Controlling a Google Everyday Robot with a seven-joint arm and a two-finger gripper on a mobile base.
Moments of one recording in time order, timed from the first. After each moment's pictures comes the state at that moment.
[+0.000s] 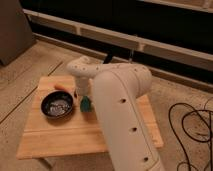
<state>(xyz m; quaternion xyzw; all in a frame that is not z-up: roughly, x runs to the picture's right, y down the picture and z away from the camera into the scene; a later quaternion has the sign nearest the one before) -0.104 0.038 0.846 -0.24 0.22 0.58 0.75</state>
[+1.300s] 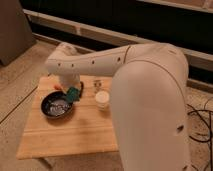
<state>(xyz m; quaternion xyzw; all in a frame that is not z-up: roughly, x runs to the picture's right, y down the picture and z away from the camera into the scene) -0.170 0.000 0.761 -0.19 0.11 0.60 0.77</state>
